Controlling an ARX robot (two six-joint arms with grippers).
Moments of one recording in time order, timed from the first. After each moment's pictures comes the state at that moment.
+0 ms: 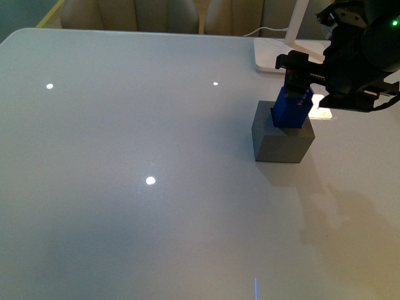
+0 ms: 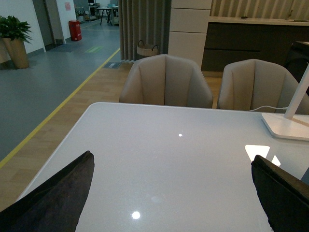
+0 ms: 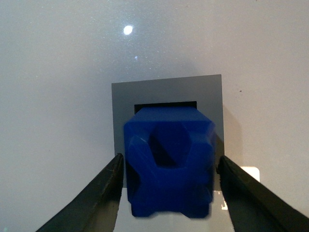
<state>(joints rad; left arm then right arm) 0.00 0.00 0.01 0.00 0.00 0.00 0.21 2.11 1.29 -0.11 0.00 0.28</state>
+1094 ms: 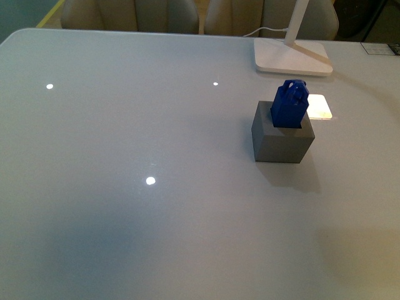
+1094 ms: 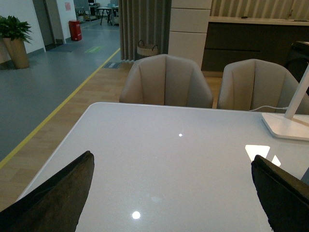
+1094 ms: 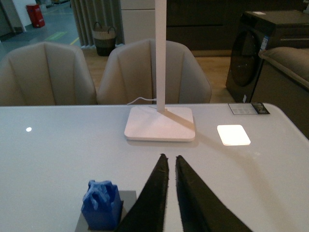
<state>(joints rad) 0.00 0.00 0.01 0.00 0.00 0.00 0.06 1.38 0.22 1.14 0.06 0.00</state>
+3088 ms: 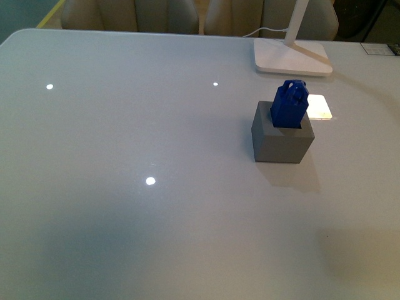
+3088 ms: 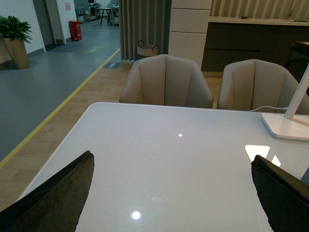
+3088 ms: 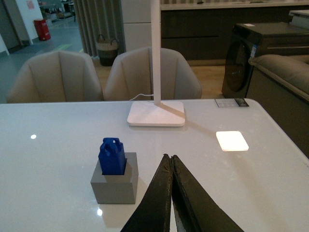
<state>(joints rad) 0.00 0.00 0.01 0.00 0.00 0.00 0.00 0.17 0.02 0.17 0.00 0.00</state>
